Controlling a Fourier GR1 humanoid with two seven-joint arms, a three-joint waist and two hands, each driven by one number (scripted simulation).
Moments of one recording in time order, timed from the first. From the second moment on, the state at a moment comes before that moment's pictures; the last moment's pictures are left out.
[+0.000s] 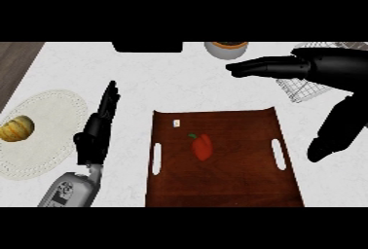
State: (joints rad) left arm -0.21 0.24 -0.31 -1.48 0.08 0.40 0.01; right arm -0.78 -0.60 0.20 -1.54 -0.10 0.92 -0.08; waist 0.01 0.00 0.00
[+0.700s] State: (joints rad) left arm -0.16 0.22 -0.27 -1.53 0.04 0.37 0.02; right arm -0.69 -0.46 0.36 -1.73 0.24 0.90 -0.01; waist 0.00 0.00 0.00
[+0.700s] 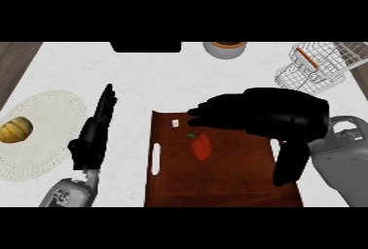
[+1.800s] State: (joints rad) left arm -0.17 0.16 -0.21 -1.54 -0.03 0.30 0.04; right arm -0.64 -0.44 0.43 -1.70 0.65 0.90 -0.12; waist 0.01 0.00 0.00
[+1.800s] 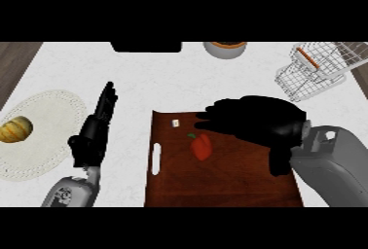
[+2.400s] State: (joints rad) left arm -0.14 0.13 -0.18 -1.55 -0.06 0.27 0.03; right arm -0.60 -0.40 0.51 -1.65 0.88 0.72 -0.26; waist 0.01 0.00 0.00
